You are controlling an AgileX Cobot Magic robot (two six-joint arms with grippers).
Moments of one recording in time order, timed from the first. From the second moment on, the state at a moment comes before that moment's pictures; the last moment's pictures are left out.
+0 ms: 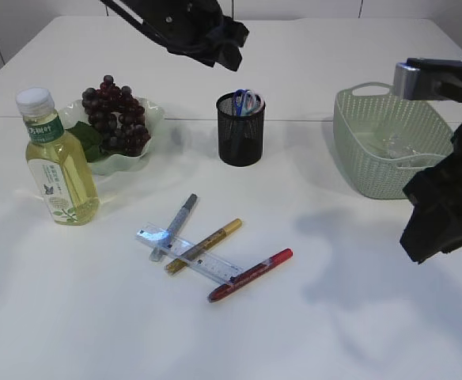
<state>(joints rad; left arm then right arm) -0.46 2.18 -2.11 -0.27 0.82 0.19 0.29 1.34 -1.08 0.24 1.22 -0.12</state>
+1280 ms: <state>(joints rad) -0.50 1.31 -1.66 -0.15 1.26 -0.15 0.29 1.34 -1.14 0.52 1.23 -0.25</state>
